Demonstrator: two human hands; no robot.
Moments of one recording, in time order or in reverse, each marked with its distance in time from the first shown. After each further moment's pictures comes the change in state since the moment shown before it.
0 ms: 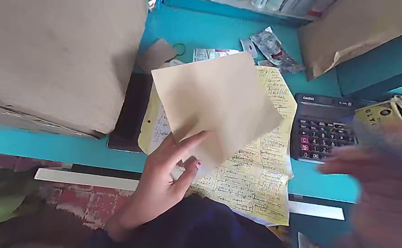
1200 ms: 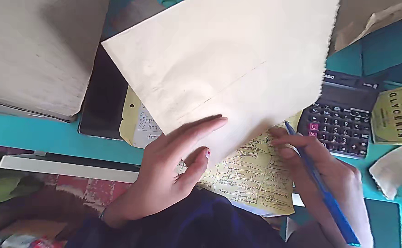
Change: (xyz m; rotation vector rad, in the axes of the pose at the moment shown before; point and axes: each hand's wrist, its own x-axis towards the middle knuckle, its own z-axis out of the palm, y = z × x) left_hand 0.012 0.006 0.025 0.004 -0.007 0.123; right_hand -0.021 0.041 0.015 -0.601 -0.102 0.208
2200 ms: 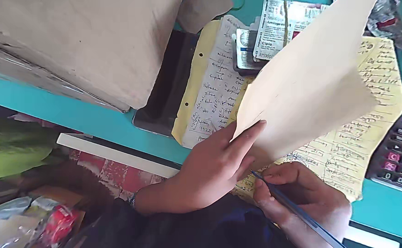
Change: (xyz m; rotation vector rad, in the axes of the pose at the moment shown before) left_hand -0.005 -0.009 0.001 0.310 0.004 -0.100; right_hand 0.001 -0.062 0.076 0.463 -0.014 -0.012
